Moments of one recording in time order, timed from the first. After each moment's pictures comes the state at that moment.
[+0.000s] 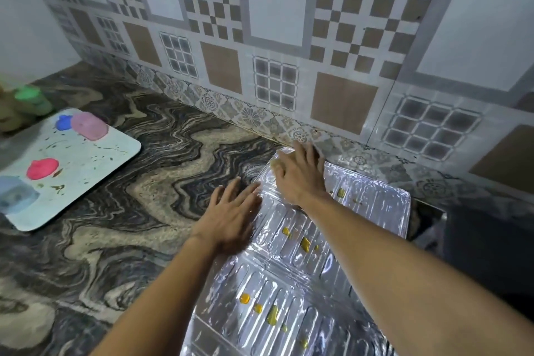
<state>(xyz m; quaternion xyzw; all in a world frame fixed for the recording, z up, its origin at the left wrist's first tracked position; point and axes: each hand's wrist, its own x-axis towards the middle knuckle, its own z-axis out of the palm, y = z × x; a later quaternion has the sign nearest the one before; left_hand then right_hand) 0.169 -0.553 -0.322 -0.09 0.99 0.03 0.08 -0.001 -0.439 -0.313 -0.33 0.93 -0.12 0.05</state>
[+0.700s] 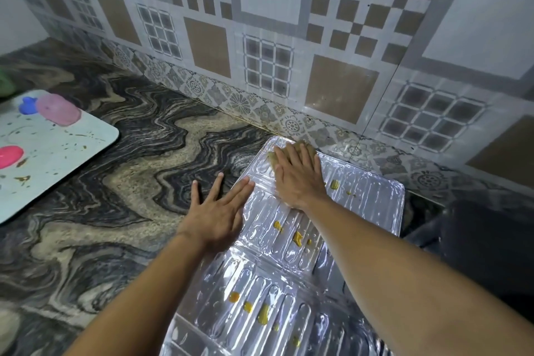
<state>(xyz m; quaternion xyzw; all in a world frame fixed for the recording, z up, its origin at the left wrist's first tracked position) 0.169 -0.552 -0.338 -0.12 0.99 0.06 0.08 -0.008 -0.422 -0.346 -0.34 0.93 -0.08 0.07</state>
